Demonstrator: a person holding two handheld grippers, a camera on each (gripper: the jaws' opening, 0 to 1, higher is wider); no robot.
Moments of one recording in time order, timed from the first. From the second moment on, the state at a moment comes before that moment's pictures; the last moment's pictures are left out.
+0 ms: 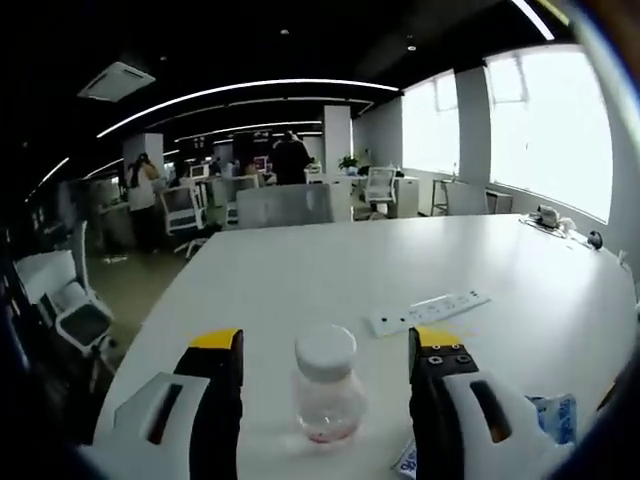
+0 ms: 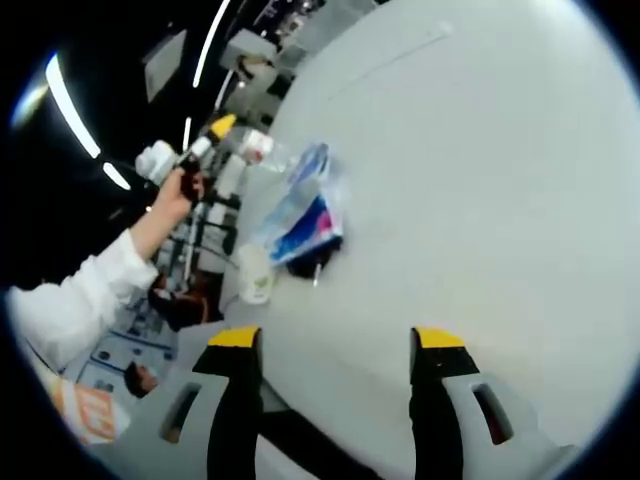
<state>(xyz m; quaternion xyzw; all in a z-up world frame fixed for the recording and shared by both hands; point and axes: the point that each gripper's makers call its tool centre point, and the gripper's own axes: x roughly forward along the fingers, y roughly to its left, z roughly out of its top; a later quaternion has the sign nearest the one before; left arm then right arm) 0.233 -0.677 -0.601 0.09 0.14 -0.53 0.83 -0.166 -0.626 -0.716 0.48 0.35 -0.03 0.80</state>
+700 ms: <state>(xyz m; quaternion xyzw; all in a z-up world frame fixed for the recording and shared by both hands) 0.187 -0.635 -0.584 0.04 0.18 -0.54 0.82 -0.173 -0.620 -0.707 0.48 0.33 -0.02 0.81</state>
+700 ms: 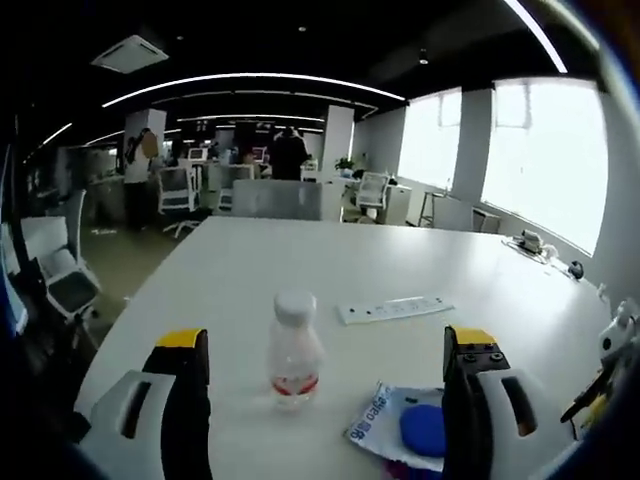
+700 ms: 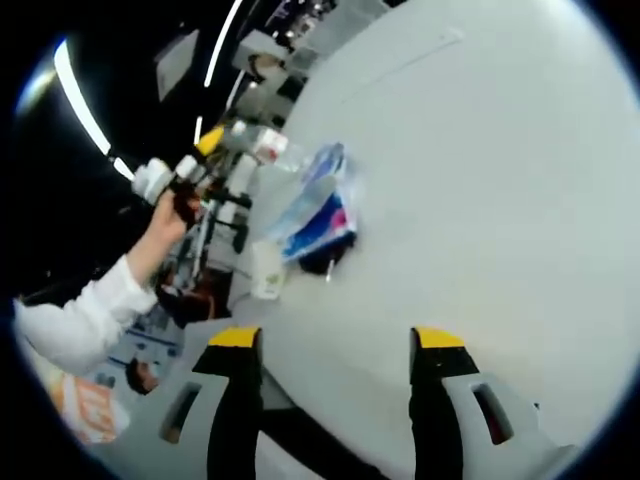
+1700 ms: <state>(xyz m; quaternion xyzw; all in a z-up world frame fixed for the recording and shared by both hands) 0.082 -0.515 -0.626 0.04 0.23 -0.52 0.82 -0.195 -0.642 -0.705 0.52 0.28 -0.06 0.81</state>
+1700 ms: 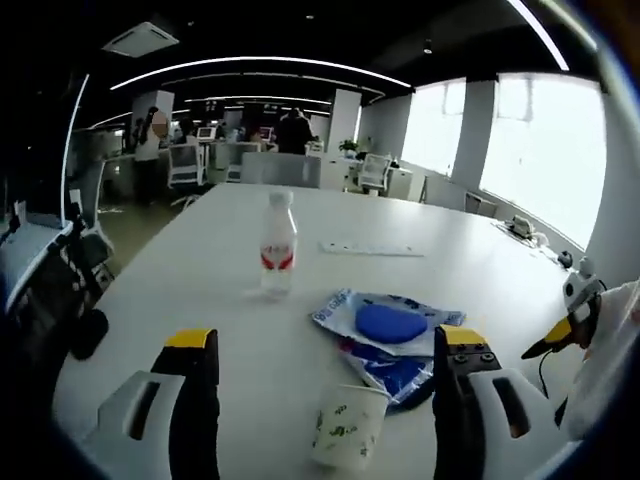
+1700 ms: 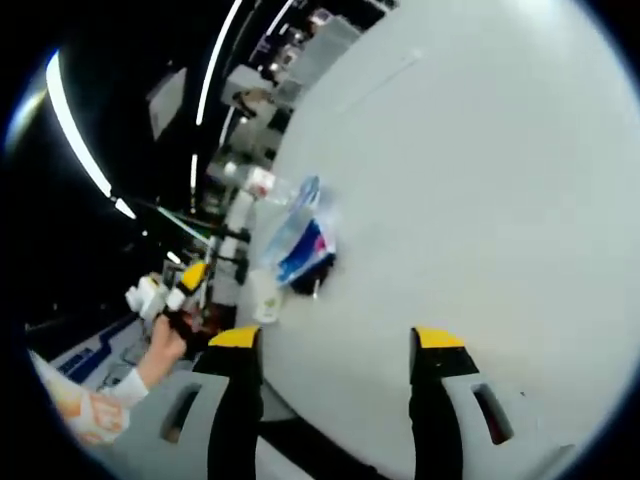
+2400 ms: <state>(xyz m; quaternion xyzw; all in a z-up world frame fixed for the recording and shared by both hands) 0.054 -0.510 -0.680 0.07 0.32 -0.53 0.79 -0.198 -0.645 -0.708 0.53 0.28 -0.07 0.80</state>
